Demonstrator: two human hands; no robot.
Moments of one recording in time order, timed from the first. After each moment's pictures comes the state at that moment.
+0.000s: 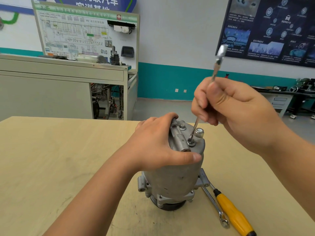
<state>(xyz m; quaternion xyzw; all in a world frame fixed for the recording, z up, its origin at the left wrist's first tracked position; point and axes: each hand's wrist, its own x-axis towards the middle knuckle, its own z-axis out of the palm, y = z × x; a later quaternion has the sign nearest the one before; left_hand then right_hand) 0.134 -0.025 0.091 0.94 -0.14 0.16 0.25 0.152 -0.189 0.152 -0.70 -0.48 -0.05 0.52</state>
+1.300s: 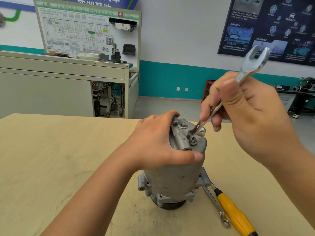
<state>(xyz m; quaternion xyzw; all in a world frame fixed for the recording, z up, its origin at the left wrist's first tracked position) 0.135 -0.024 0.091 0.95 -0.14 0.16 0.25 0.140 -0.189 0.141 -0.71 -0.44 -0.19 0.52</state>
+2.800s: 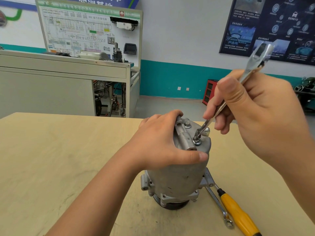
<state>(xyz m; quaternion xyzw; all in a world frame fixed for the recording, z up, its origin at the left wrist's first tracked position) 0.136 -0.024 0.090 0.95 -0.14 0.17 0.23 0.135 -0.189 0.144 -0.73 -0.42 -0.23 0.49</state>
